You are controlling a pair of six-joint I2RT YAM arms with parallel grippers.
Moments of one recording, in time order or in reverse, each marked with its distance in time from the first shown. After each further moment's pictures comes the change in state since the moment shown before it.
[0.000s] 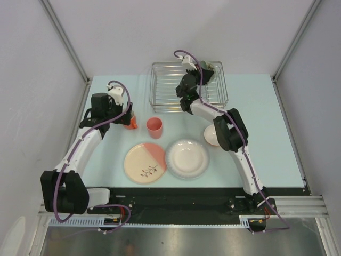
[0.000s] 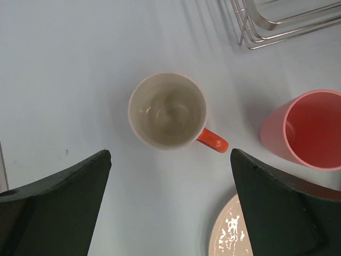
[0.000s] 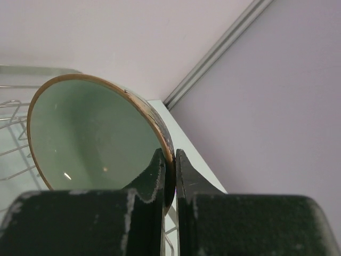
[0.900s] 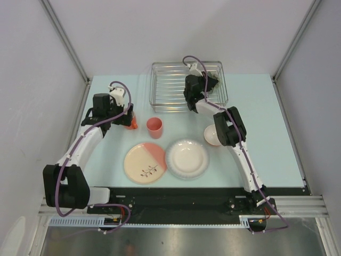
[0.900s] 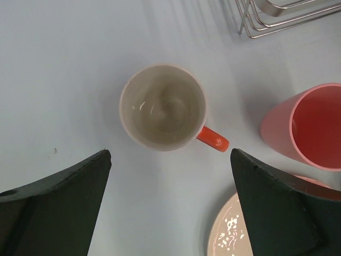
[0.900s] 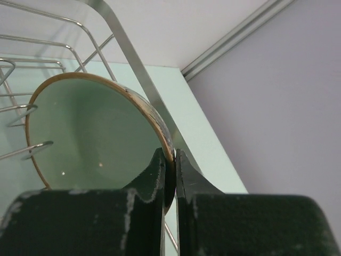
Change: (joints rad) left arm 0.011 0.048 -0.005 0.008 0.025 -0.001; right arm -0.108 0.166 0.095 -0.319 -0.058 0.243
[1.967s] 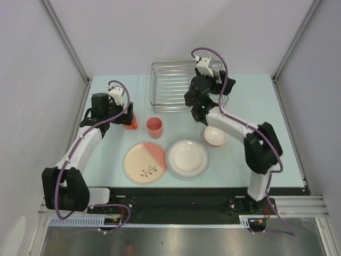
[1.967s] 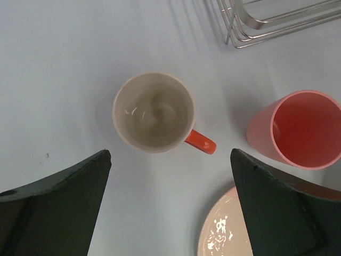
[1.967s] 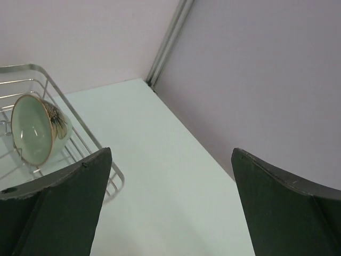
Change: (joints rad) left arm 0.004 -0.019 0.000 0.005 0.040 -0.035; right arm 0.167 -0.671 -0.517 0.098 0.203 0.091
